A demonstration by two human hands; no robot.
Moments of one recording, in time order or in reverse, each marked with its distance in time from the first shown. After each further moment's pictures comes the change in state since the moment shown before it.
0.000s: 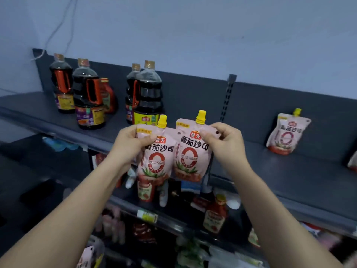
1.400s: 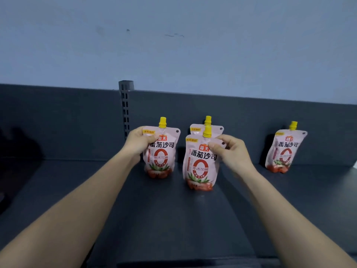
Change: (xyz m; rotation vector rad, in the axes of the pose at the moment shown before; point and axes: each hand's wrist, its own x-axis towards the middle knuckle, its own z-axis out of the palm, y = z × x) left_hand 0.203 -0.078 0.332 -0.008 -0.322 -0.197; right_hand 0.120 0.157 -0.257 -0.002 0.255 0.264
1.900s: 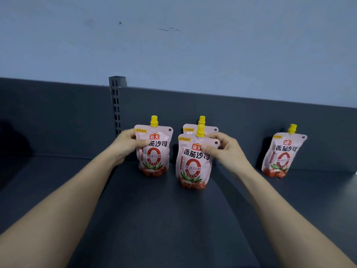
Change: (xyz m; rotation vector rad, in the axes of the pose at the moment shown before) left_hand 0.013 -0.009 -0.005 0.200 -0.121 0.026; right_hand 0.024 0.008 -0.020 -0.073 -0.158 -0.046
